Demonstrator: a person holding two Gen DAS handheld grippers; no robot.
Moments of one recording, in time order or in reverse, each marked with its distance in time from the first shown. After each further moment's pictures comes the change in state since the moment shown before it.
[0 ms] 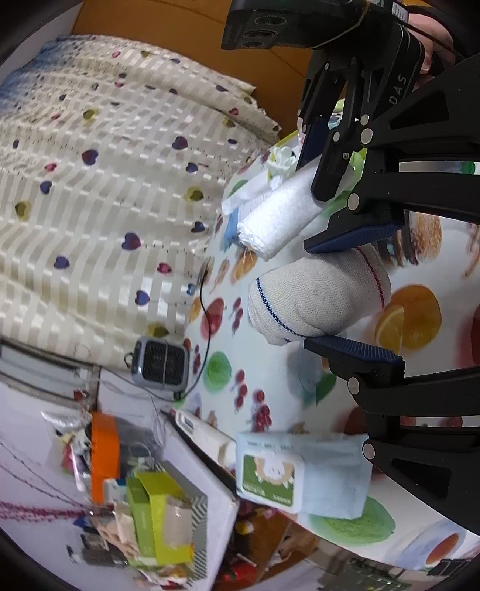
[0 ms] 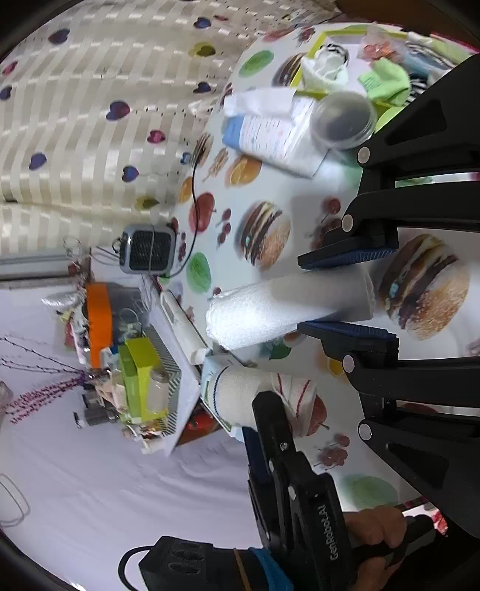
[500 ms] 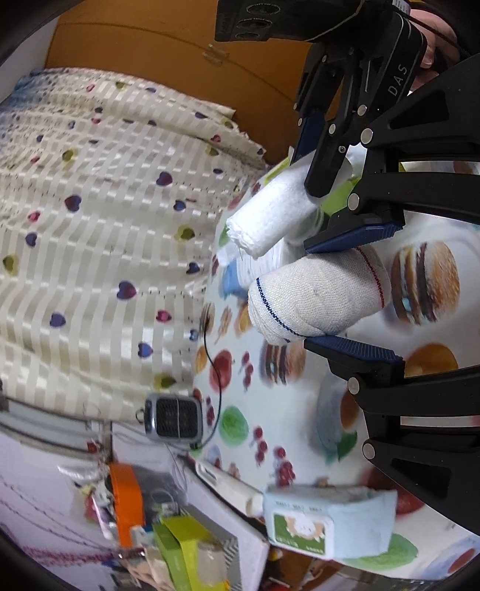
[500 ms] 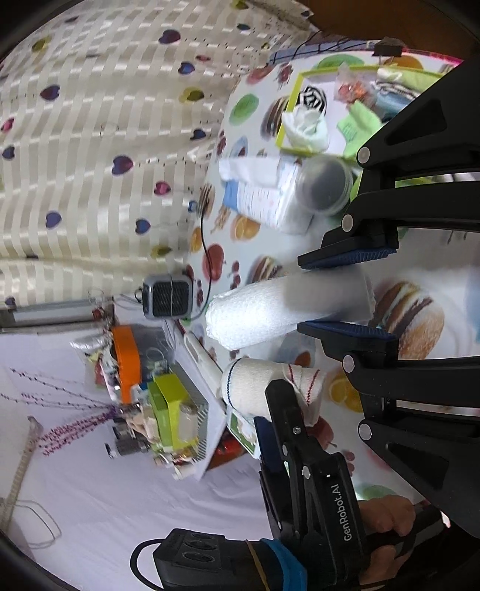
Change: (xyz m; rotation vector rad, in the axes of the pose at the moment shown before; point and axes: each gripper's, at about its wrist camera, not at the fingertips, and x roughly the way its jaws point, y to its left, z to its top) left arm 0.017 -0.064 0.009 0.109 0.009 -0.087; right arm -0.049 -0.039 -0.016 0.096 -0.082 -0.100
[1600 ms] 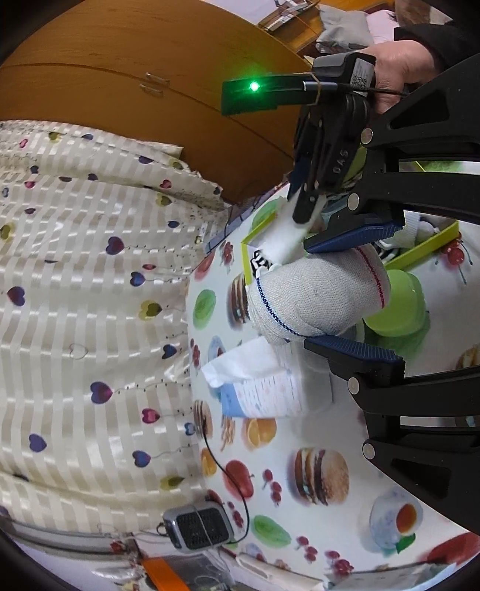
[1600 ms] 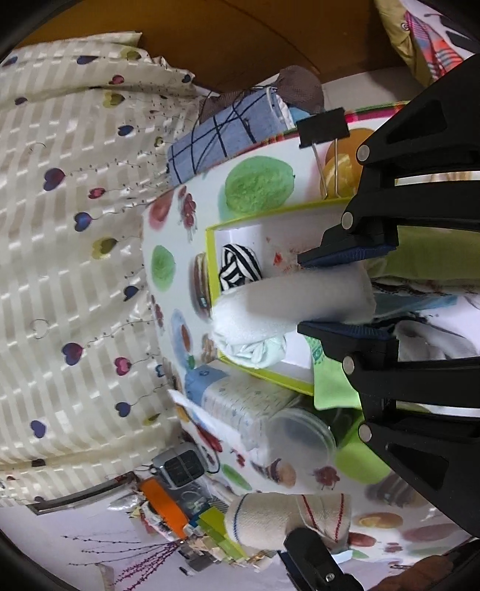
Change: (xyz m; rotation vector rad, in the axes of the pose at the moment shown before) left arm 0.106 -0.132 0.016 0.200 0.123 -0.123; right arm 0.020 -0.204 -0.058 0.394 0.093 -0.257
